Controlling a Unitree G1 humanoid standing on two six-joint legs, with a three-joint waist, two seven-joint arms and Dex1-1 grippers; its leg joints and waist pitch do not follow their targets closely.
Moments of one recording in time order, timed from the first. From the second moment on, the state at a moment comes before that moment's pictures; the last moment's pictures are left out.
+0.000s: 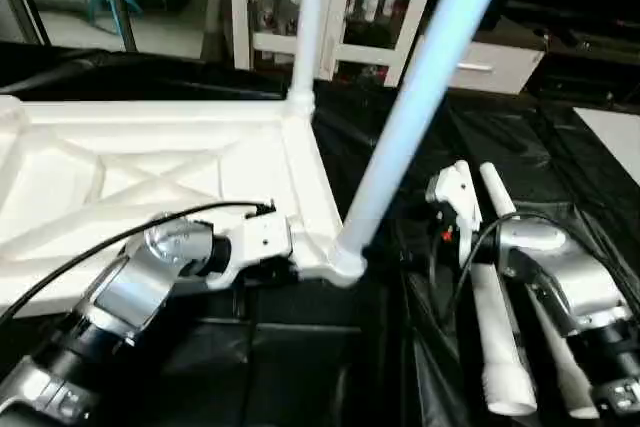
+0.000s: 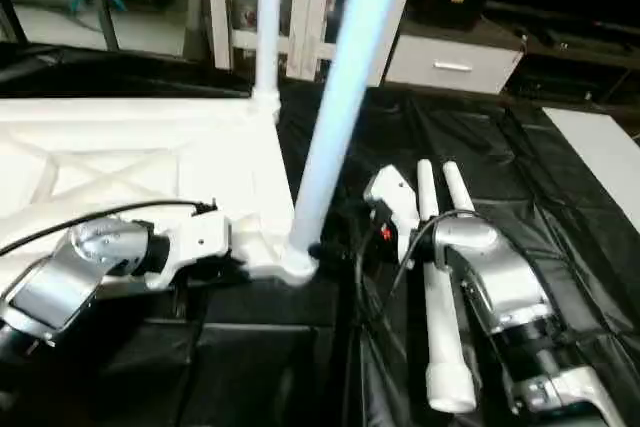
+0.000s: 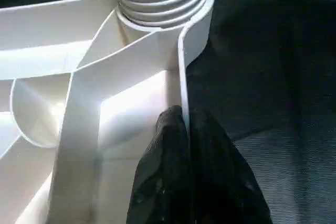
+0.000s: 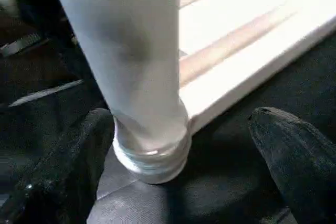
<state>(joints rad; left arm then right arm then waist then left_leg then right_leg) -0.42 0.60 -0.42 0.07 0.04 0.33 -1.14 -0.42 -0.52 0.23 0.23 0.33 0.32 1.08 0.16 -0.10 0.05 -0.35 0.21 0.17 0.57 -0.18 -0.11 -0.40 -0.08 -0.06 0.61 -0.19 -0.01</state>
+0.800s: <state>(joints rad) -0.41 0.62 -0.44 0.04 0.02 0.32 -1.22 -0.43 -0.49 0.36 0.26 0.24 0.27 1.19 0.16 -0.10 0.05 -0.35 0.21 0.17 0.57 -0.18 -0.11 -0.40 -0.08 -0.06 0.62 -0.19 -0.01</state>
